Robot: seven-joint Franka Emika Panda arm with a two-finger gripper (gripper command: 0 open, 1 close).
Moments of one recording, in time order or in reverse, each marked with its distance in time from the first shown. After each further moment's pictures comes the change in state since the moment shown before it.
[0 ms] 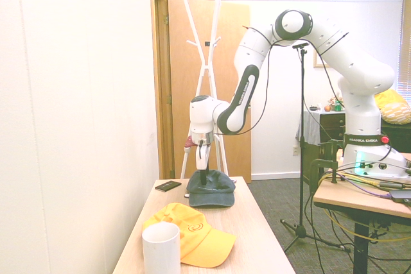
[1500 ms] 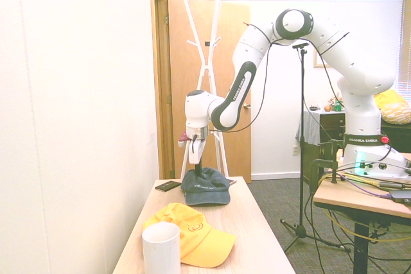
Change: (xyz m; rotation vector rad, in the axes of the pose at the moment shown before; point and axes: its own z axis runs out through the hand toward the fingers) arm 0.015 -0.016 -0.029 0.040 0.019 0.030
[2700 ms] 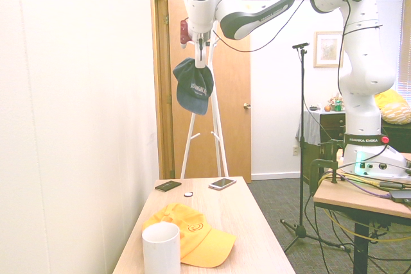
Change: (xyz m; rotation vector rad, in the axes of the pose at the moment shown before) arm 0.033 0.040 -0.395 -0.553 0.733 -0.180
